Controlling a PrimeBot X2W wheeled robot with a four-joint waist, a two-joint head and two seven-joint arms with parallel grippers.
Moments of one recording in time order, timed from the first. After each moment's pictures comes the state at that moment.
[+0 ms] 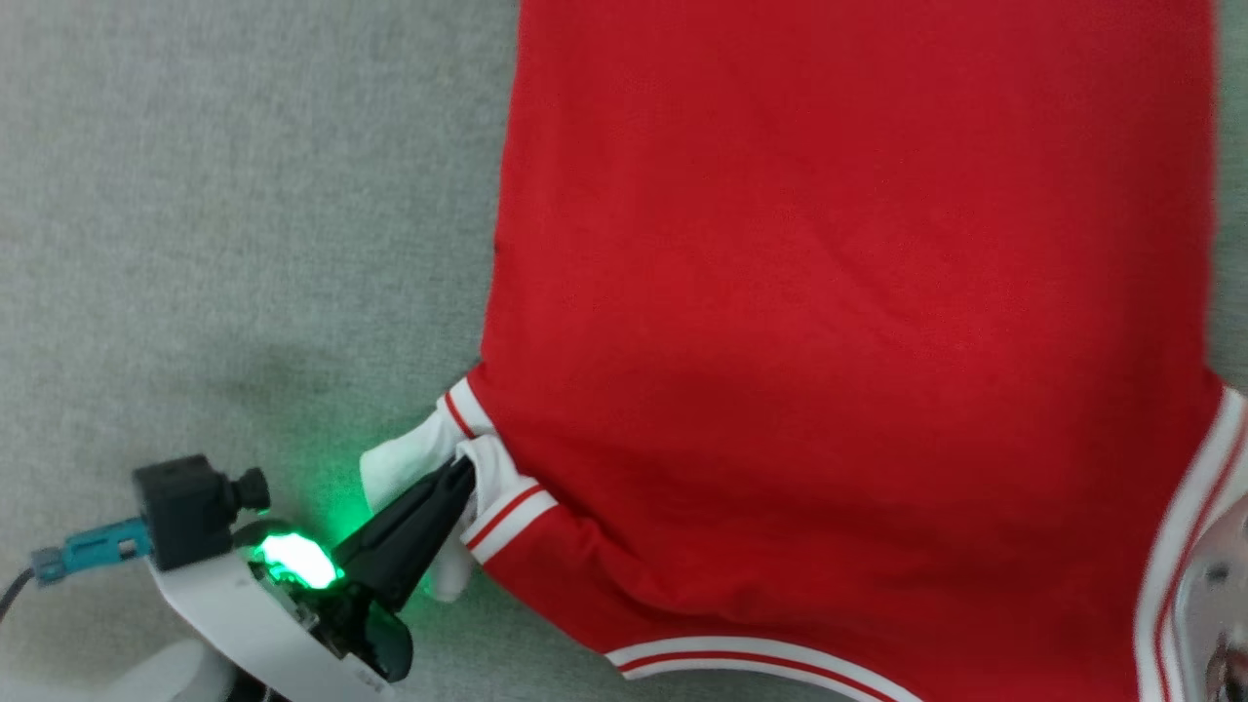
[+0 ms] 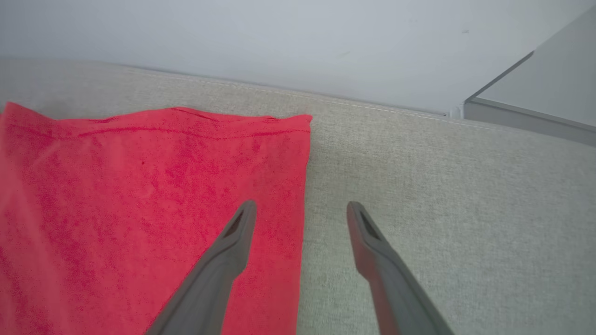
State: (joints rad) left arm -0.33 0.87 -0.74 -0.27 -1.34 -0.13 -0.26; right arm -1.11 -0.08 -0.16 -0.02 -0.05 0.13 1.27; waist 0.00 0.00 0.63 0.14
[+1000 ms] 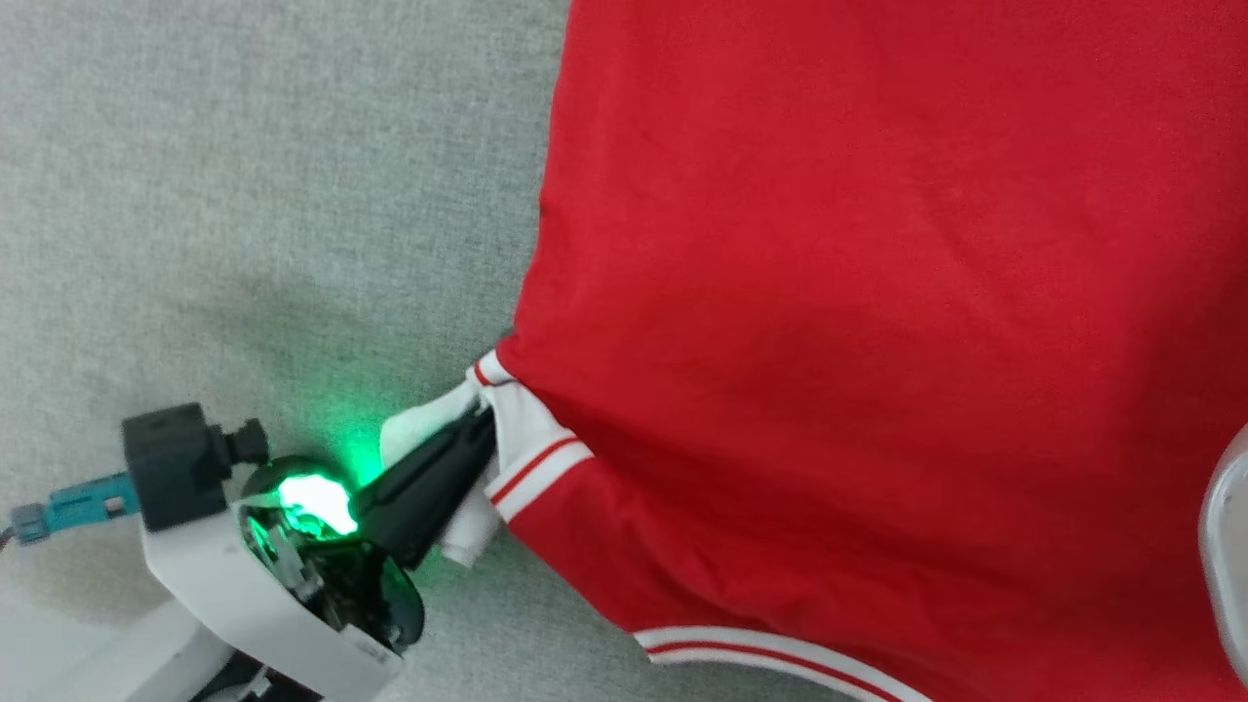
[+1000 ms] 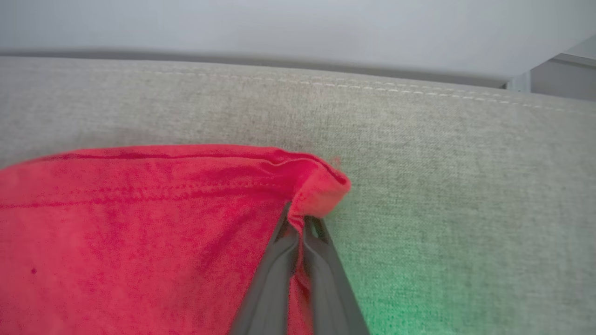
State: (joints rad) left arm -0.43 0.84 -0.75 -0.30 -1.35 -0.14 -0.26; right arm -1.38 -0.05 -0.32 0.30 -0.25 0.13 1.18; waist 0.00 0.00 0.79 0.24
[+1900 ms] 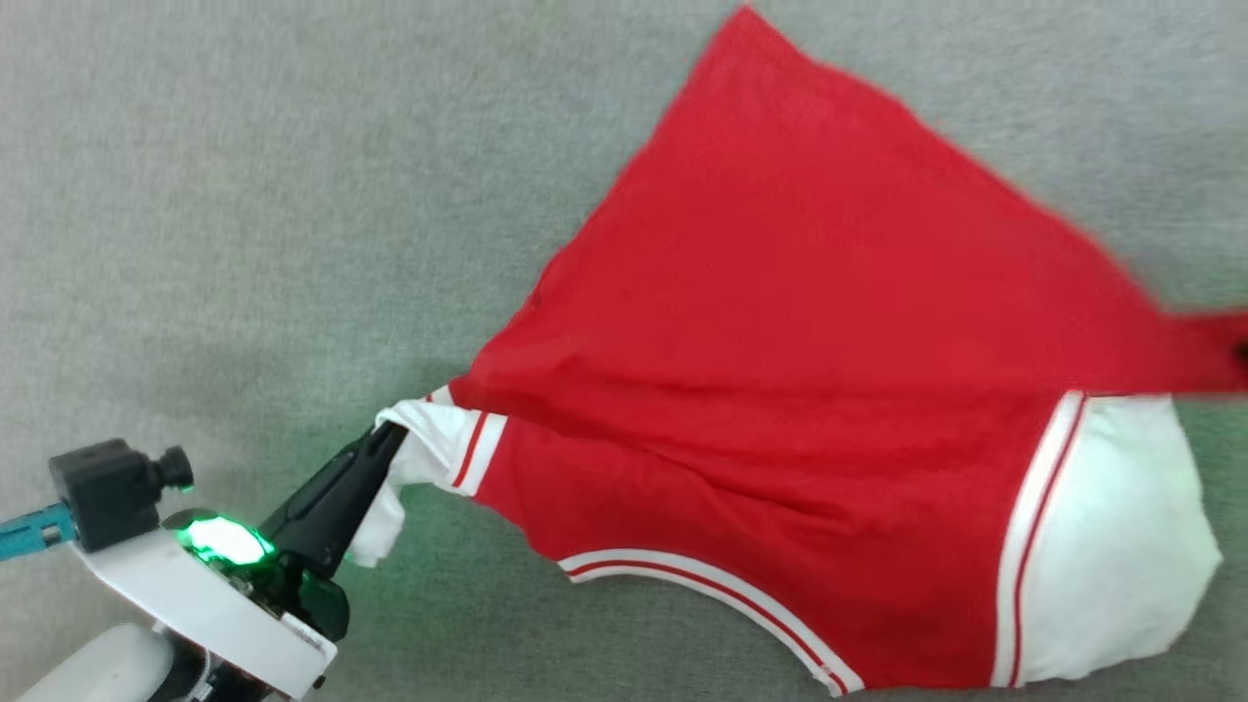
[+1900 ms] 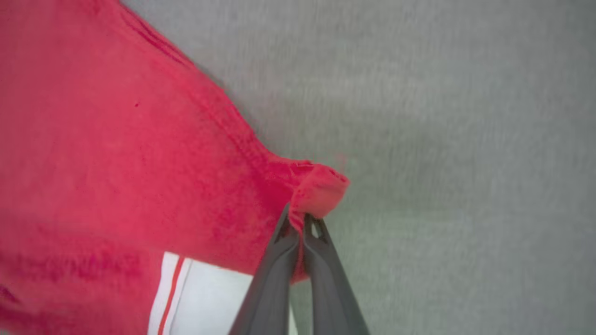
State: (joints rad) left arm -0.29 0.88 -0.64 -0.20 -1.35 -0.13 -0.26; right arm -0.48 -0.26 -0.26 -0.31 0.32 0.13 1.38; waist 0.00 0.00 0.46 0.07
